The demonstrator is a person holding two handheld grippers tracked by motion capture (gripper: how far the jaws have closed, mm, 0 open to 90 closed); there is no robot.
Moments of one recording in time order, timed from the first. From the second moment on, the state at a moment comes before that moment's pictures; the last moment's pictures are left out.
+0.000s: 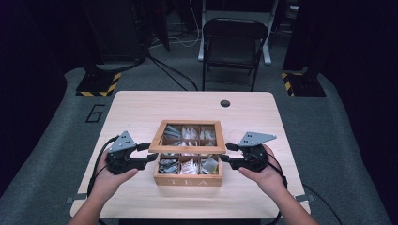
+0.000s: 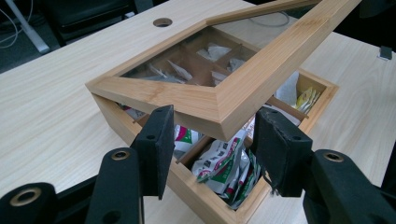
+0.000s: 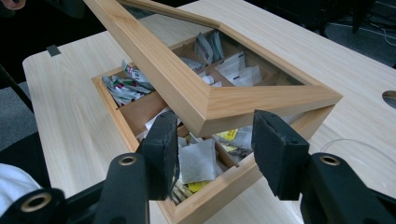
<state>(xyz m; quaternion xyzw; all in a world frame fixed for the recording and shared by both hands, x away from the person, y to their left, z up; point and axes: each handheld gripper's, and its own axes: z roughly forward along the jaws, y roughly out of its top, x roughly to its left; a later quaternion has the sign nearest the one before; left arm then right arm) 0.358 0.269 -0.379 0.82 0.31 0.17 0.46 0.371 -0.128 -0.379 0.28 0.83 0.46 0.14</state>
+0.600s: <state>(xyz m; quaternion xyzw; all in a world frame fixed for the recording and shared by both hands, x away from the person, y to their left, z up) 0.369 0.268 -0.360 0.82 0.30 0.19 0.46 0.384 -0.128 -0.359 0.27 0.83 0.47 0.14</state>
